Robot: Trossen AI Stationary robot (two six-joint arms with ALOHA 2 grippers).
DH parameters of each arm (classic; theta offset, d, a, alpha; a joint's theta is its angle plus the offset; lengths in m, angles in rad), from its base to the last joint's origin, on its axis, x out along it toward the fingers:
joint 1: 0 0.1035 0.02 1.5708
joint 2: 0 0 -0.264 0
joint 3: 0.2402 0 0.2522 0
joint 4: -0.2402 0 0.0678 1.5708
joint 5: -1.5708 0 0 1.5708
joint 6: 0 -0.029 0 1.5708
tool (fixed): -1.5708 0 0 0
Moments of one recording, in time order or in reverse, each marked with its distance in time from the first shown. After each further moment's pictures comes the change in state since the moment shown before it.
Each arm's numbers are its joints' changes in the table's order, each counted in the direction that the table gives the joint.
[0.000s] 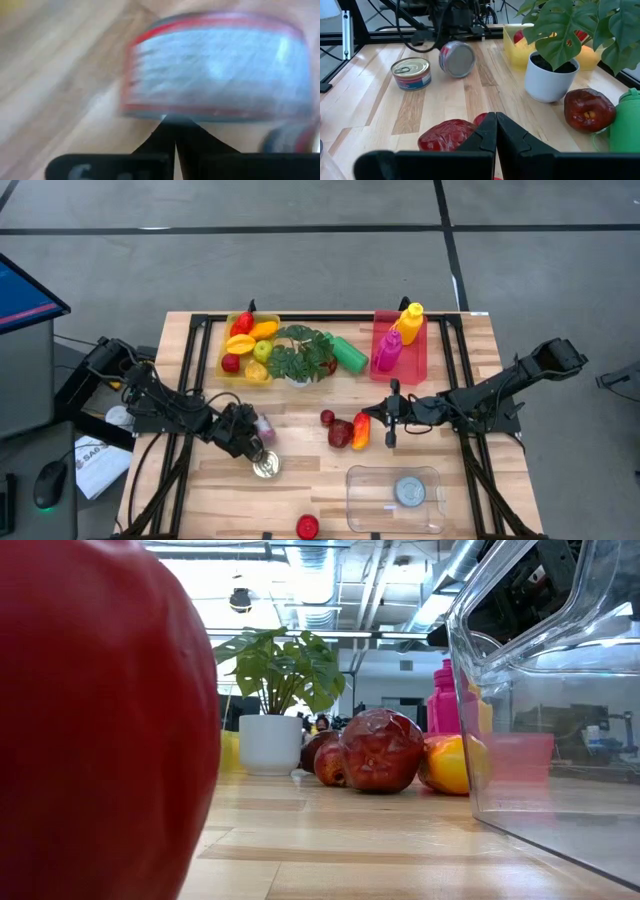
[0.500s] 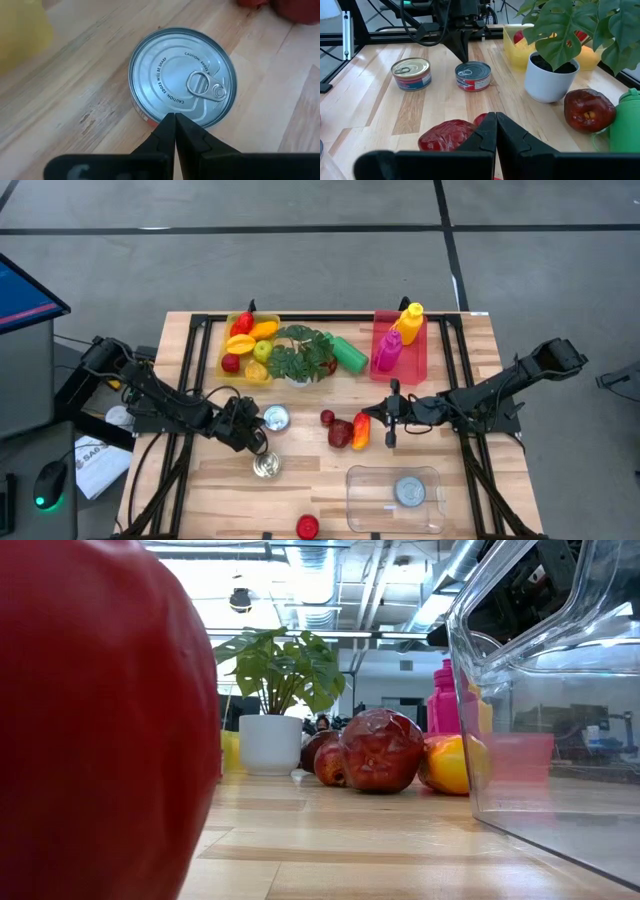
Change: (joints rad) left arm 0.051 0.034 0.032 -0.046 -0.030 -0.024; right arm 0.000 0.000 0.000 0.001 0.000 0.000
